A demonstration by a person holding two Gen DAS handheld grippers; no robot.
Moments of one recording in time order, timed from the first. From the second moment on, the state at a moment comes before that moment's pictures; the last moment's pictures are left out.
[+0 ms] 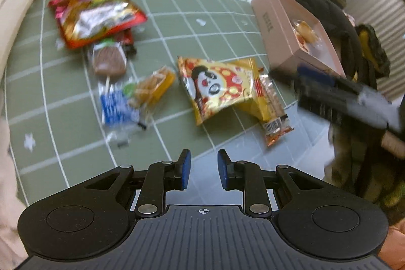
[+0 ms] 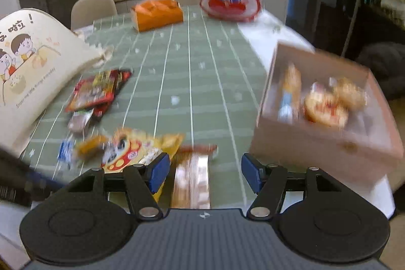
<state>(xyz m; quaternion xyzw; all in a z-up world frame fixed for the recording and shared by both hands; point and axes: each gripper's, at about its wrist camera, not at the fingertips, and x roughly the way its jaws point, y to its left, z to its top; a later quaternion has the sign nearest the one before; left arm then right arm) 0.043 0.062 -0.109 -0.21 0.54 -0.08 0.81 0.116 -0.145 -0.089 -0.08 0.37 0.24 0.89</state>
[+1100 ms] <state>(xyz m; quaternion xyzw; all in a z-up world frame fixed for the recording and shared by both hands) 0.064 0.080 -0.089 -0.13 0.47 0.03 0.87 0.101 -0.158 -0.094 -0.07 0.40 0.26 0.88</state>
